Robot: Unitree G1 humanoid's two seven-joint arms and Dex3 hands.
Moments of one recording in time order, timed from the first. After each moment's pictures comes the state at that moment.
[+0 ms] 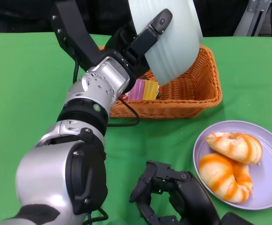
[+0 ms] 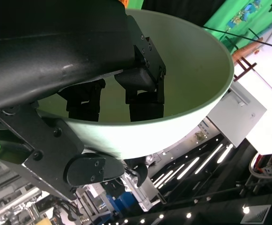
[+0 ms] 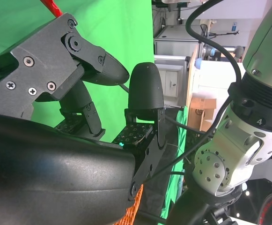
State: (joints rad) left arm -1.20 -0.19 0.52 1.20 -0.53 0.25 -0.15; right arm 0.09 0.11 0.36 0.19 -0.05 -0.56 0.19
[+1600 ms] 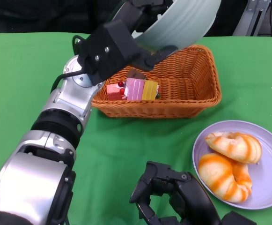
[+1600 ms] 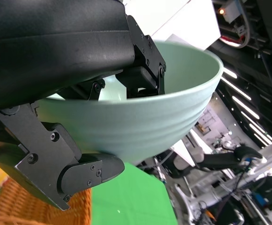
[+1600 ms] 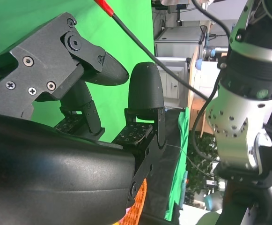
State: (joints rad) left arm -1.08 0.00 -0.08 1.13 0.20 -0.68 -0.16; right arm 0.09 0.11 0.36 0.19 -0.03 -0.54 0.21
